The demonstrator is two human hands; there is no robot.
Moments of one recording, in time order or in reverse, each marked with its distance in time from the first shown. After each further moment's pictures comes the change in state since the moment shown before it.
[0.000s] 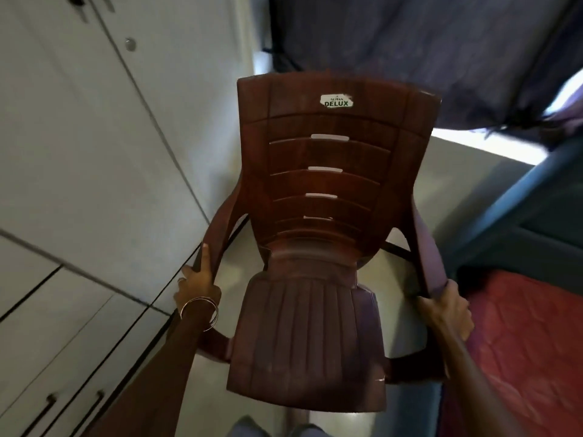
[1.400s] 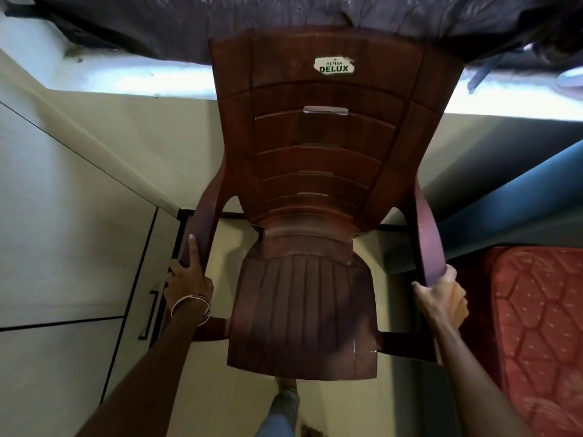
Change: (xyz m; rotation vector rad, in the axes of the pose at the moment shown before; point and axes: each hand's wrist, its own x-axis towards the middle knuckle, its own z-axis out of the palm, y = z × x) left_hand 0.301 0.294 0.123 0.186 -0.141 0.355; right_hand 0.287 -0.047 0.097 0.023 0.117 0.386
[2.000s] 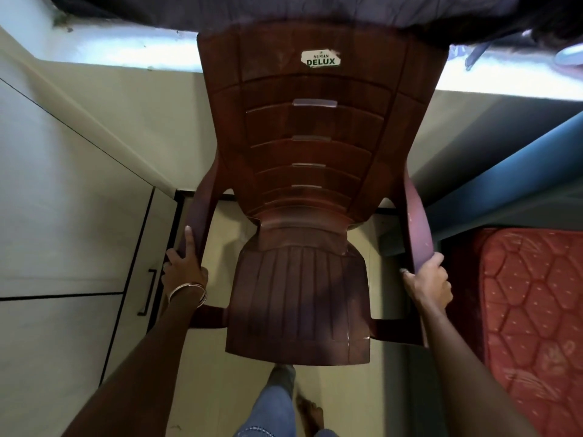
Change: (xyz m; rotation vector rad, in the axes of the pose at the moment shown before) left_hand -0.016 -0.015 0.018 -0.036 -0.034 -0.004; right_hand -0.006 0.015 0.004 -0.140 -0.076 0.012
